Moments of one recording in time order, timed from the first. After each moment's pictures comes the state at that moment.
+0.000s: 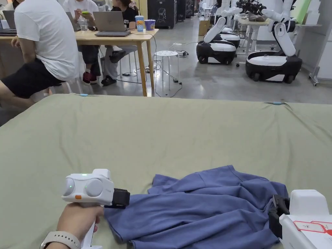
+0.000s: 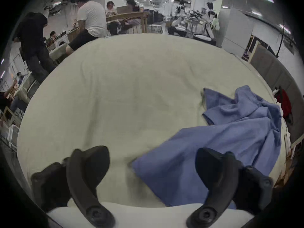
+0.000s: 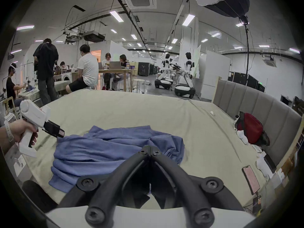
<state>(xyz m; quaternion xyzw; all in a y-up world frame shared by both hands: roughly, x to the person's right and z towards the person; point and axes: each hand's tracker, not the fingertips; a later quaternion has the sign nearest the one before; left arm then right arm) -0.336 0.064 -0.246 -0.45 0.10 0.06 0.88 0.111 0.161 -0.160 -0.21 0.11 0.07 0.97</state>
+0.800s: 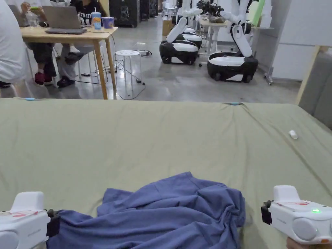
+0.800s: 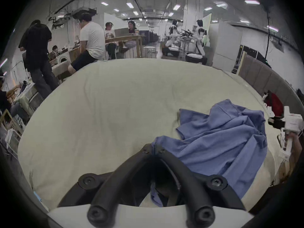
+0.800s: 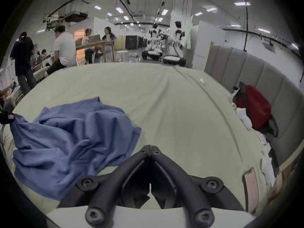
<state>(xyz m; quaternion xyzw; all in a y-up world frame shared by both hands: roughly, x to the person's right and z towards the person) -0.292 0.113 -0.188 -0.35 0.08 0.05 0.93 0.236 0.068 -0.349 -0.36 0.07 0.08 0.93</state>
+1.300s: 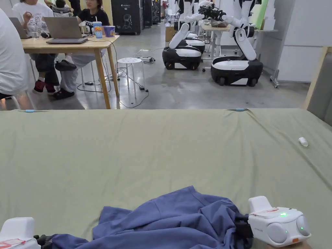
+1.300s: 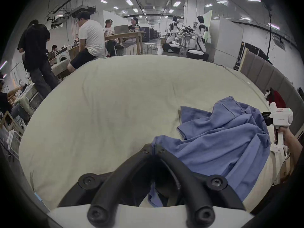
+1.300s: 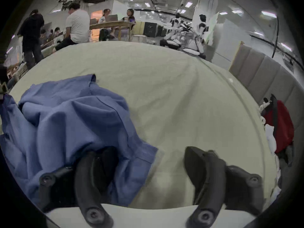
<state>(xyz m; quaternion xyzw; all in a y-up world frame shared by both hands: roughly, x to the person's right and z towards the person) -0.287 0.107 -0.205 -0.37 0.09 0.04 0.92 0.203 0.013 -0.420 -0.40 0.15 0.12 0.90</state>
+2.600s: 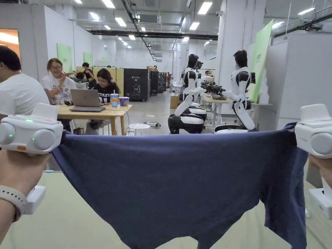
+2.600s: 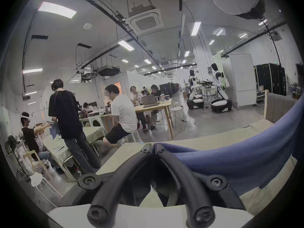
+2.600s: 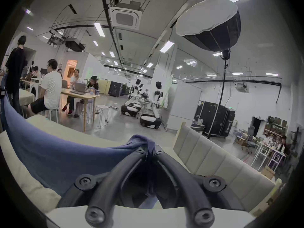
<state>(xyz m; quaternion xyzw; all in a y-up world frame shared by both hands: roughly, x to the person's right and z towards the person) -0.356 0.413 -0.302 -0.10 0.22 -0.09 0.97 0.201 0.434 -0.377 -0.07 -0.04 0.13 0.99</state>
